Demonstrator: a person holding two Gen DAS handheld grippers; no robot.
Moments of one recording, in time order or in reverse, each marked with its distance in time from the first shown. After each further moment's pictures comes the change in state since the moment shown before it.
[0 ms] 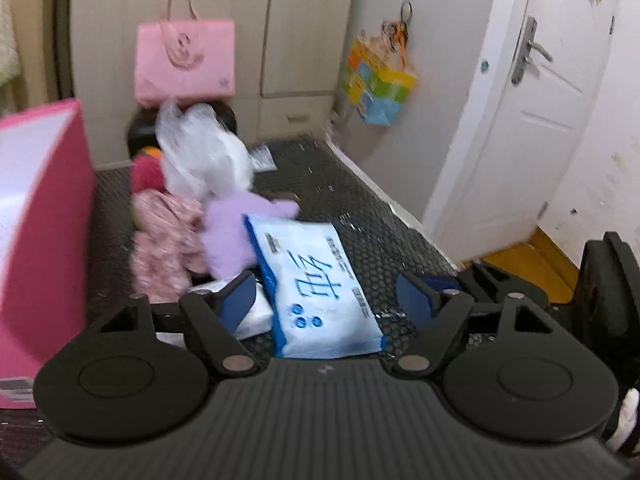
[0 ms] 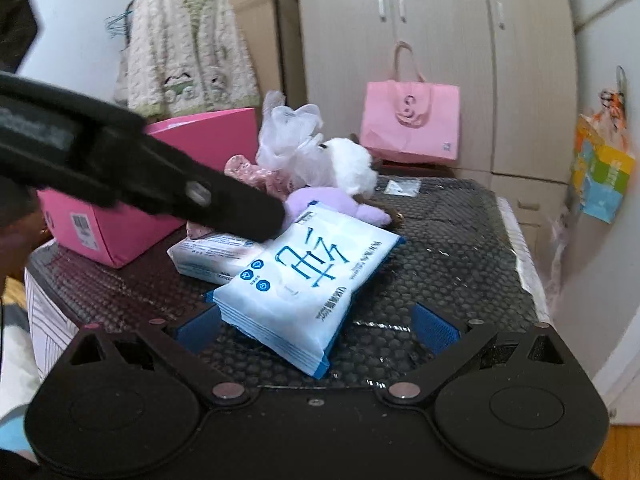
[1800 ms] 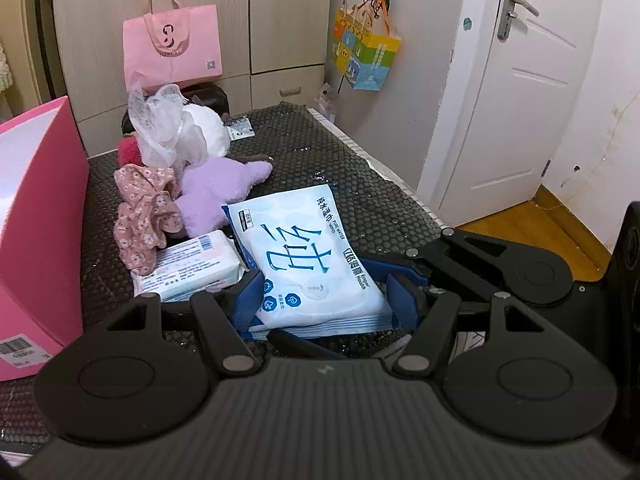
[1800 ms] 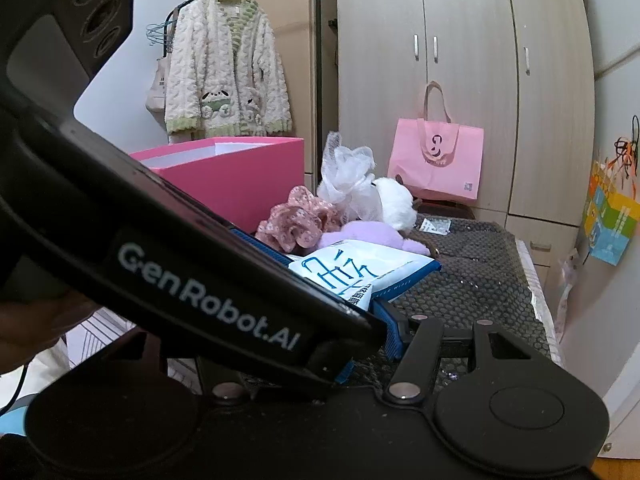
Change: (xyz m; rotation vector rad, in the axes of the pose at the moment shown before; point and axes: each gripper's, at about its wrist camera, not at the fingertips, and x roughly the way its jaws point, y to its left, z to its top) left arm -0.020 -0.038 -0.018 0.086 0.066 0.047; right arm -0.044 0.042 0.002 -0.085 -0.086 0.018
